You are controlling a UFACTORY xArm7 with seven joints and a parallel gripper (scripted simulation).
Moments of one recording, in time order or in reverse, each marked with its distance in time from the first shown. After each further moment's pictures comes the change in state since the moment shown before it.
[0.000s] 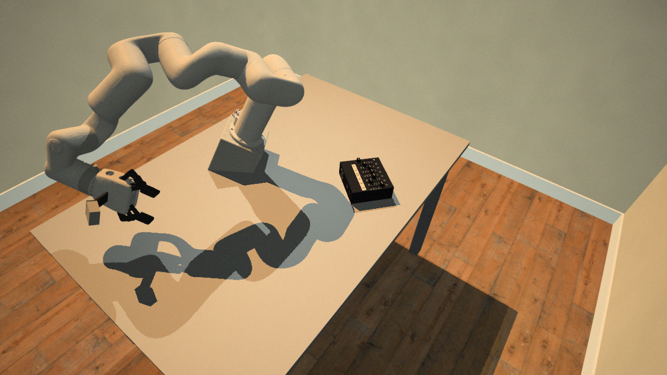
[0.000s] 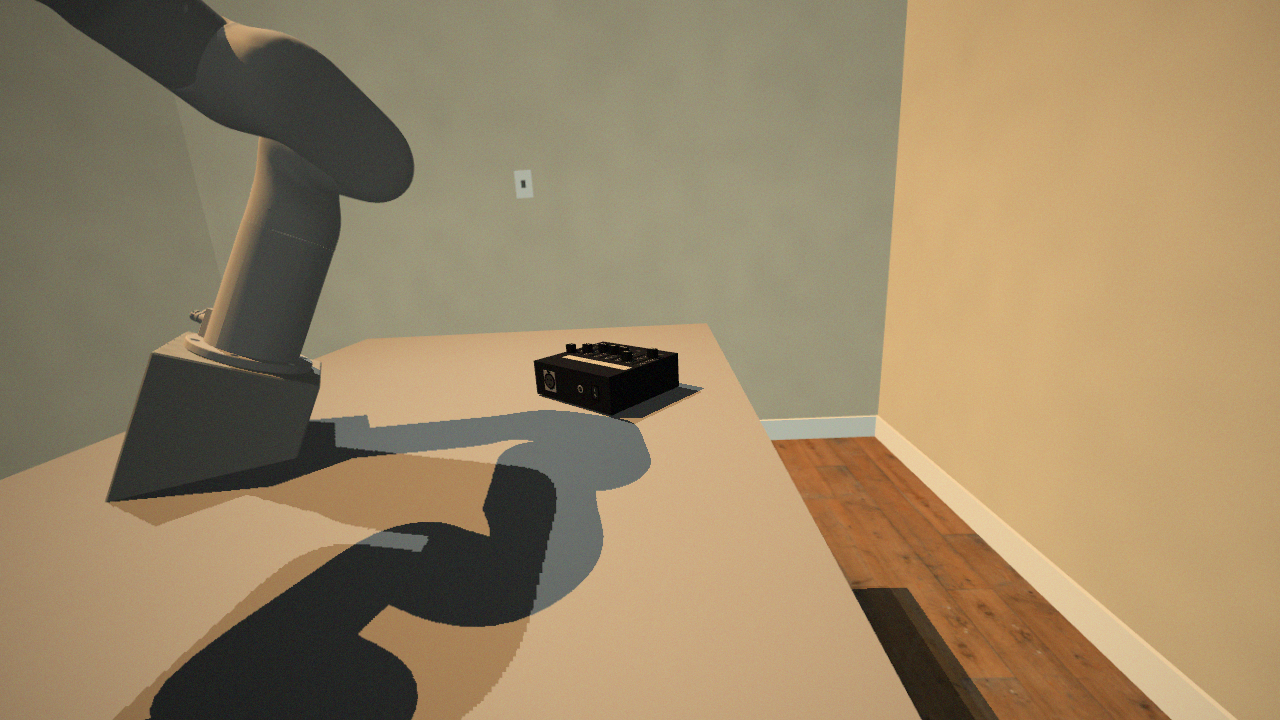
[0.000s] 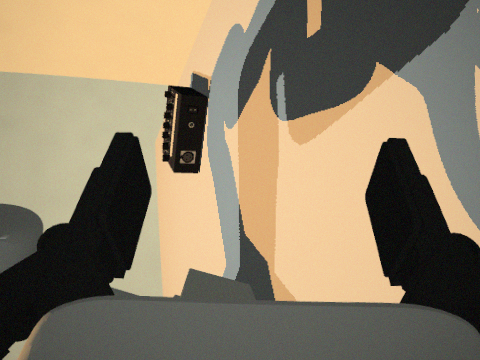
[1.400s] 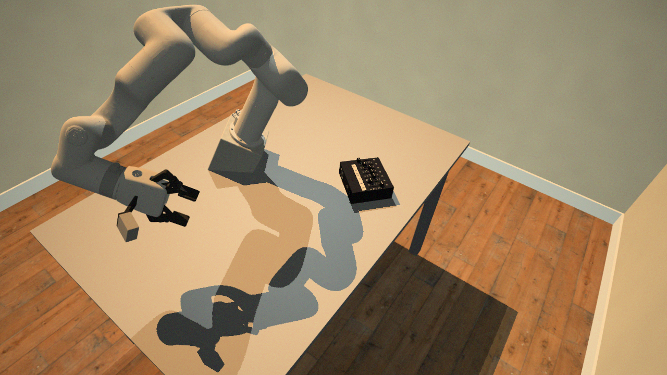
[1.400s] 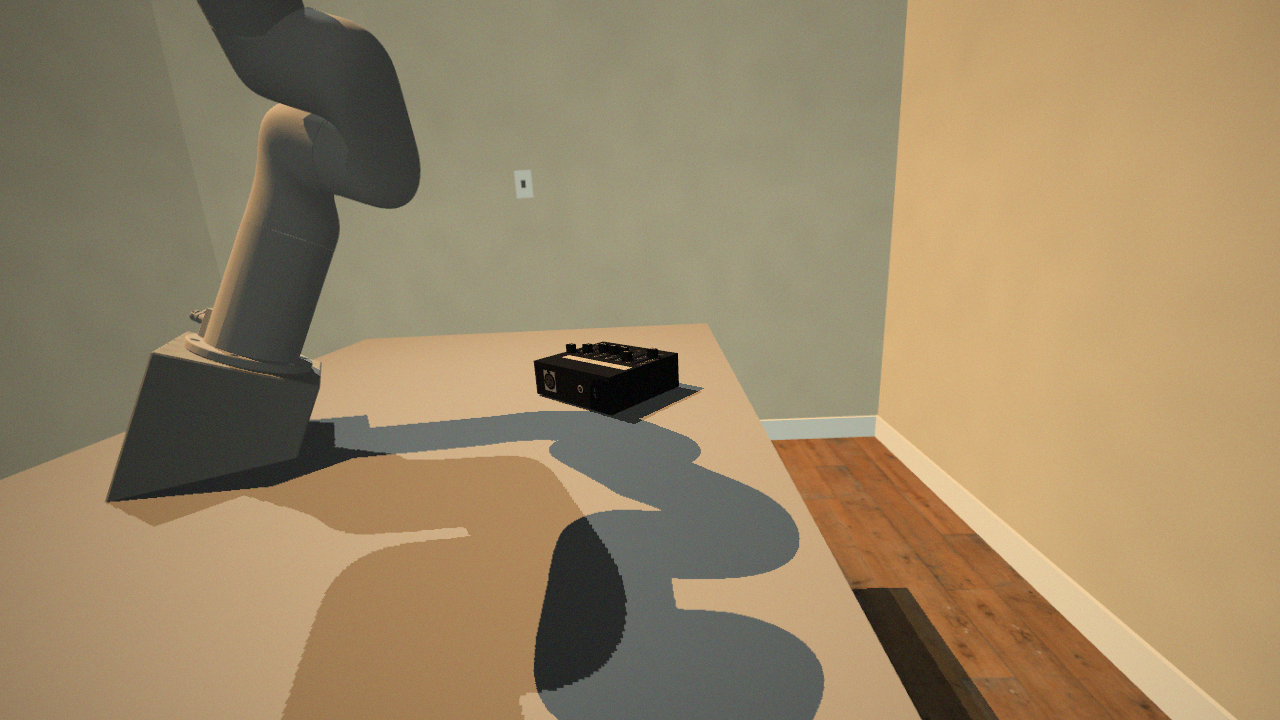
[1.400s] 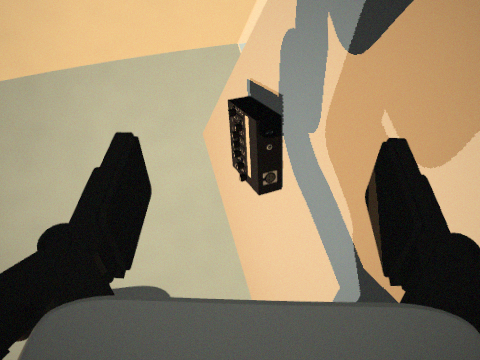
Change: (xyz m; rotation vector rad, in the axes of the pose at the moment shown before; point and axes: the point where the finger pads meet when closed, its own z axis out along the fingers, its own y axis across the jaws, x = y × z) arm 0.096 -0.123 0.128 -0.095 -0.199 0.174
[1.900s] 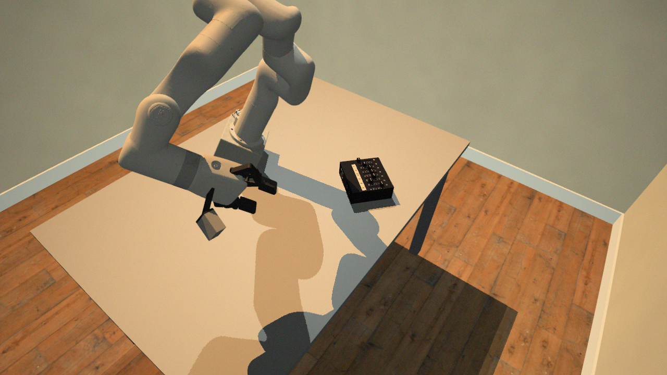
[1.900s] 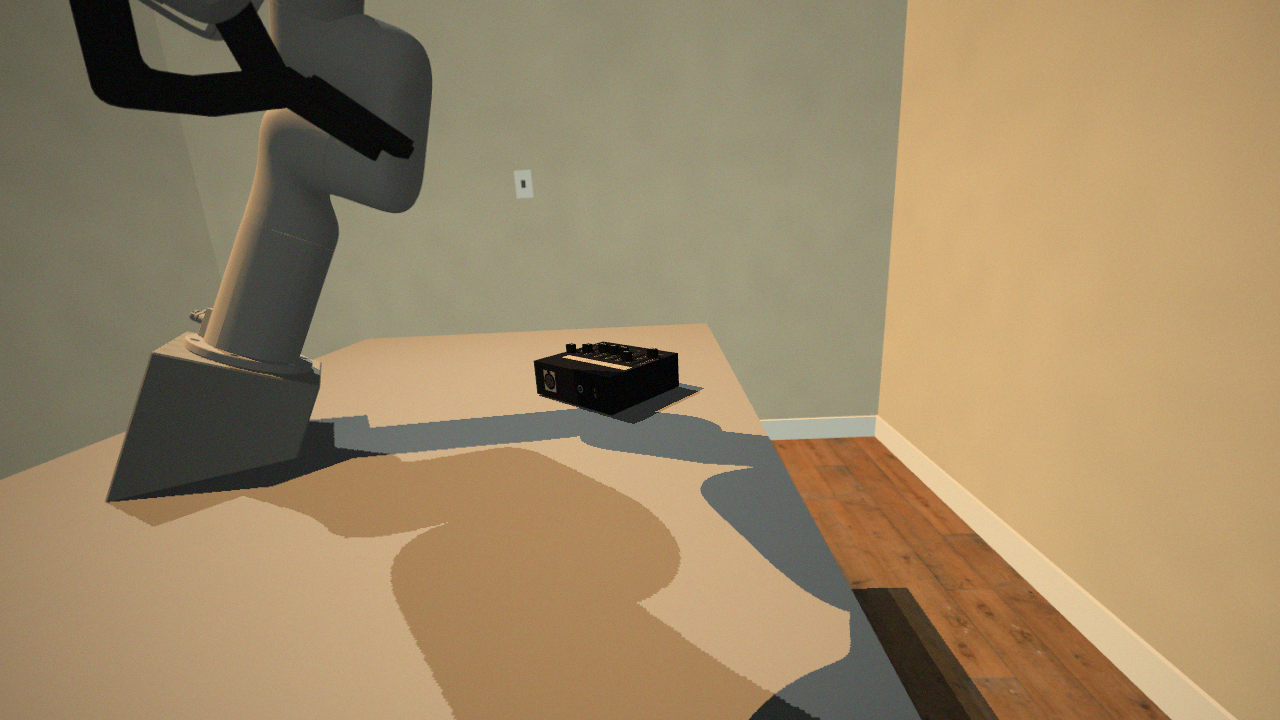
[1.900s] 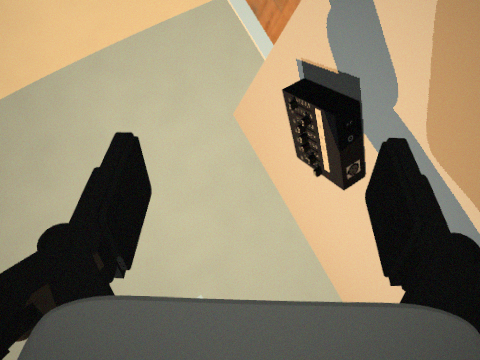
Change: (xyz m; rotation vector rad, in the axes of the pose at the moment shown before) arm 0.012 -0.125 0.135 -0.156 -0.162 0.179
